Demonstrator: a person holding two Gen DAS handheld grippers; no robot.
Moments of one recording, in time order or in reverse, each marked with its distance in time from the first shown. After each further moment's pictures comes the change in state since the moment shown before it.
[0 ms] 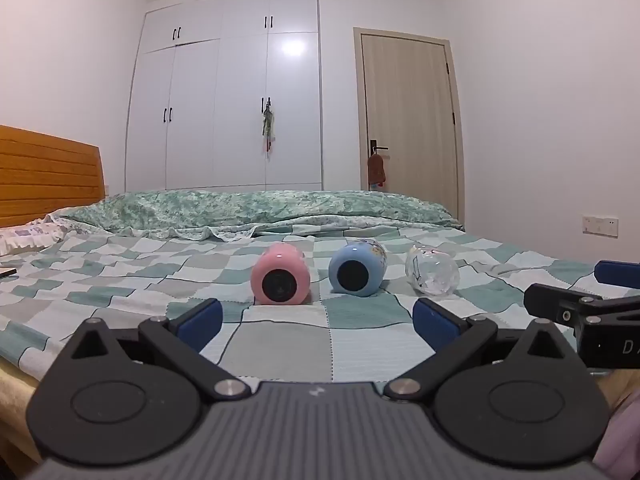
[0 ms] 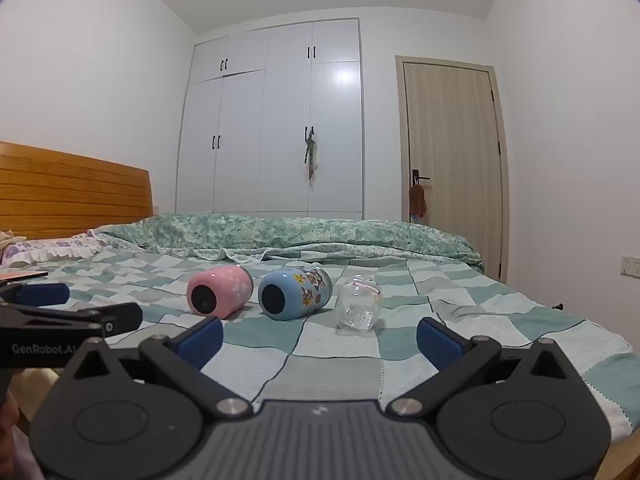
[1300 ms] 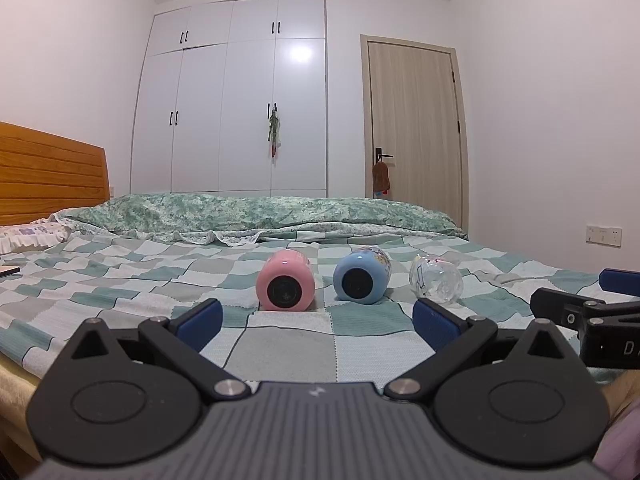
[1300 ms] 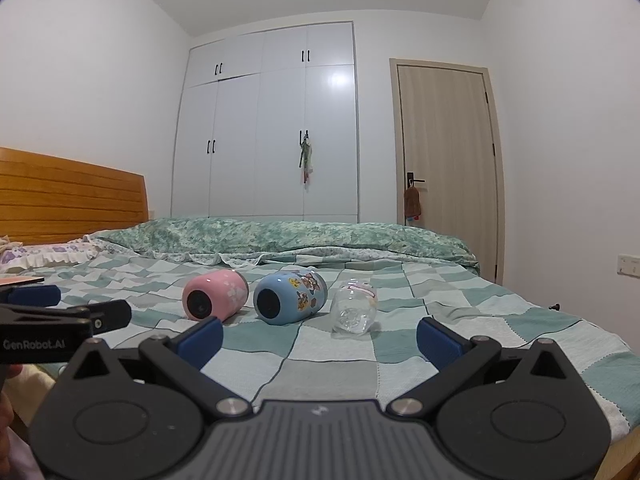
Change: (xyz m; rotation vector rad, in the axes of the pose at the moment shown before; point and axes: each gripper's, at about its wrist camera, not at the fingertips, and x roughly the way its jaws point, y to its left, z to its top) left arm -0.003 0.002 0.000 -0.027 -0.020 0.014; right arm 0.002 -0.003 0.001 0.007 -0.007 -0.002
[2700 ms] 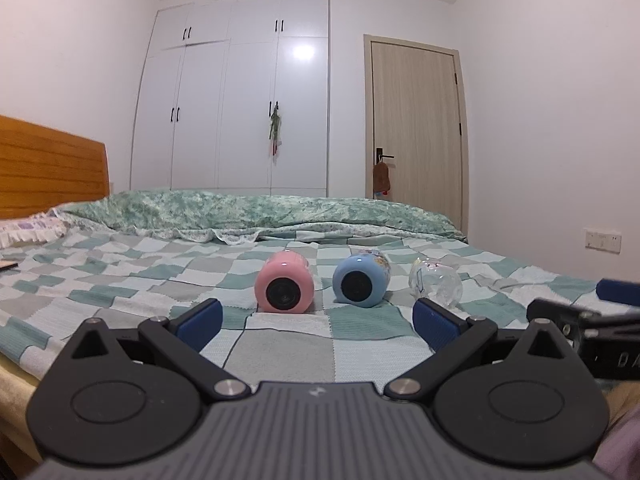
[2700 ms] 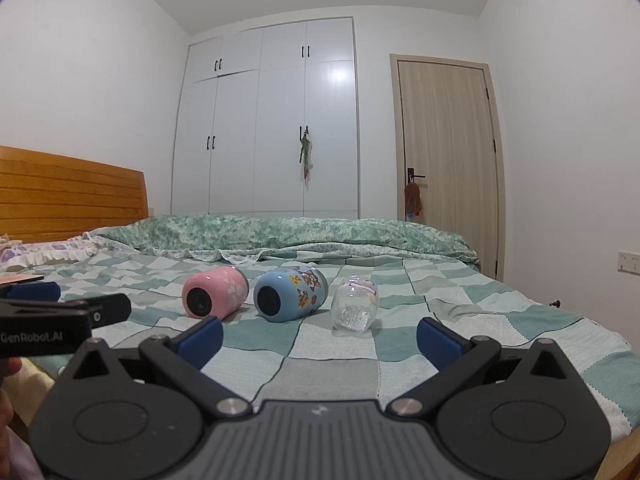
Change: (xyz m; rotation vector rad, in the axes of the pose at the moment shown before) left arm 0.001 0.006 0.009 -0.035 0.007 -0.011; right arm 0.005 -0.001 0.002 0.003 0.012 -0.005
